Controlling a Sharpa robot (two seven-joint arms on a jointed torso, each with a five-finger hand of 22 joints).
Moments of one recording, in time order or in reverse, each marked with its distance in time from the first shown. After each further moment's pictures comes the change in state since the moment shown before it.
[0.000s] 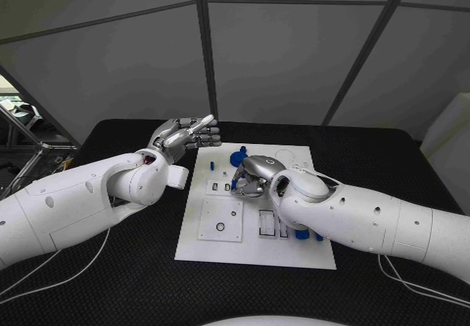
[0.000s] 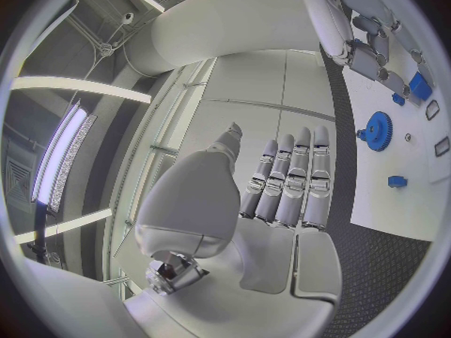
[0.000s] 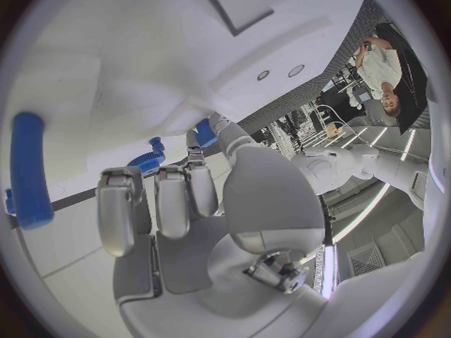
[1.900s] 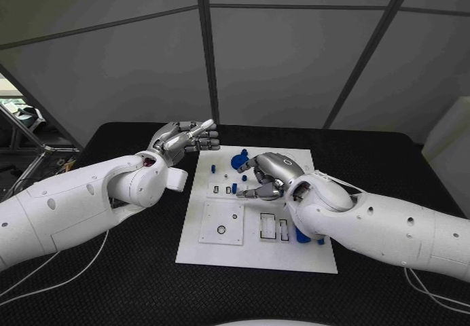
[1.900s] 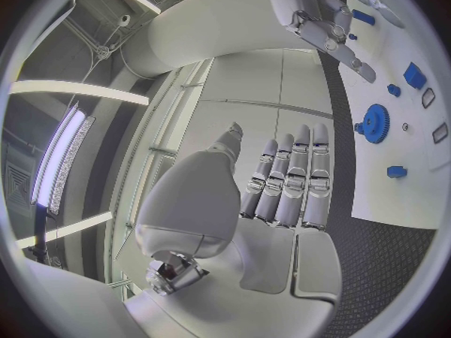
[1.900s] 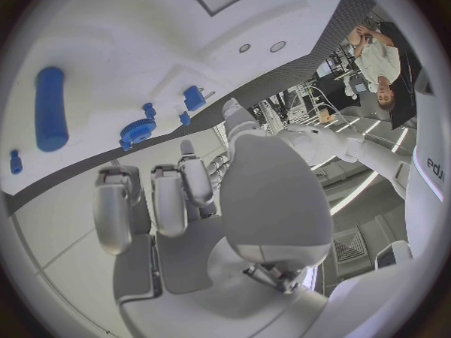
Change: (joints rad) left arm 0.000 -0.006 0.000 -0.017 -0.033 0.007 -0.018; left_hand 0.004 0.005 -0.004 -0.018 0.000 0.032 0.005 -0.008 0.003 0.041 -0.015 -0.003 0.005 0.080 -0.023 0.026 0.024 0.000 0.062 -0.022 0.032 0.006; right arm -0.001 -0.151 0.002 0.165 0.033 -0.177 0.093; right_hand 0.120 -0.144 -0.149 0.319 -0.052 -0.184 0.033 0.014 -0.006 -0.056 0.037 -0.084 -0.016 -0.002 0.030 -0.037 0.000 0.000 0.002 0.034 -0.029 0.000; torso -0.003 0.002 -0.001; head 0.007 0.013
